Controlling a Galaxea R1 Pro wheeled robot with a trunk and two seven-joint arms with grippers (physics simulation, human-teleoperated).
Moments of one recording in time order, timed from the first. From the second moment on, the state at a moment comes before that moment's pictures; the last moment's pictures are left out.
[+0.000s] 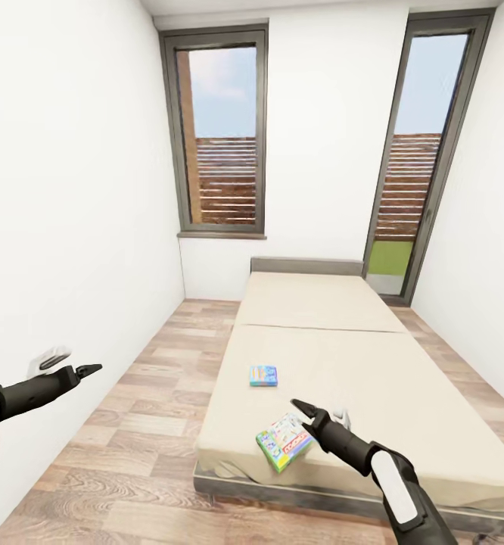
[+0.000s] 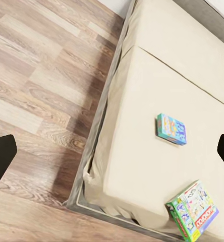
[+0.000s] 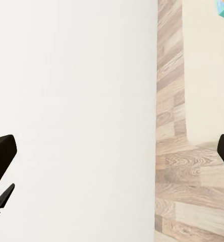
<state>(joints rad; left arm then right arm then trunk) -0.53 0.23 0.60 -1.31 0.01 1.04 -0.64 -0.37 0.04 -0.19 -0.95 -0.76 0.70 0.48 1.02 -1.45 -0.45</state>
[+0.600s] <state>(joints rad) -0.53 0.23 0.60 -1.31 0.01 1.04 -0.64 -0.37 0.00 -0.33 -0.76 -0.77 0.69 0.49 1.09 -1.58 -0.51</state>
